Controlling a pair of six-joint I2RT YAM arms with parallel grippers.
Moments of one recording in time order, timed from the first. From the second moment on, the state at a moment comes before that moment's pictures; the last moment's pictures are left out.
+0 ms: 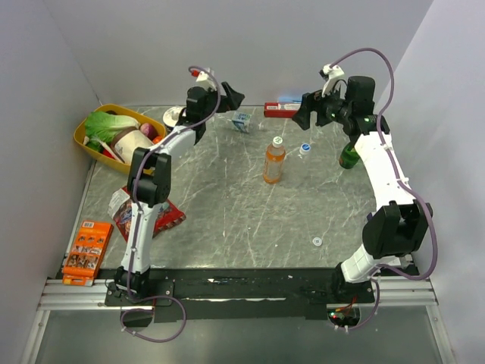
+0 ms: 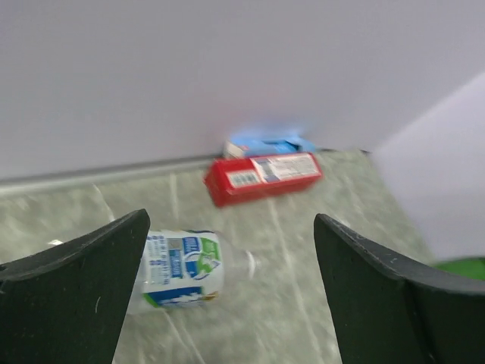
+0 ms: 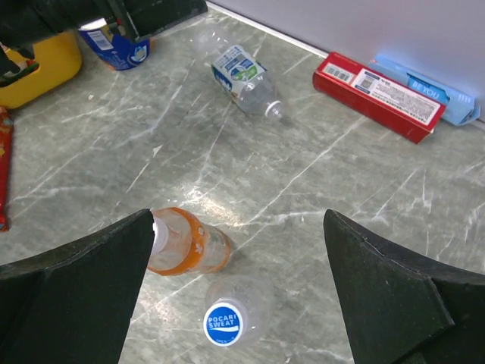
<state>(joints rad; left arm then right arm) -0.32 2.41 1.98 0.40 0.29 -0.58 0.06 1.59 1.62 -0.44 -0.52 -0.12</state>
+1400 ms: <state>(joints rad) -0.31 1.88 1.50 -0.14 0.49 0.01 -0.02 1.56 1.57 -0.42 -0.58 -0.02</state>
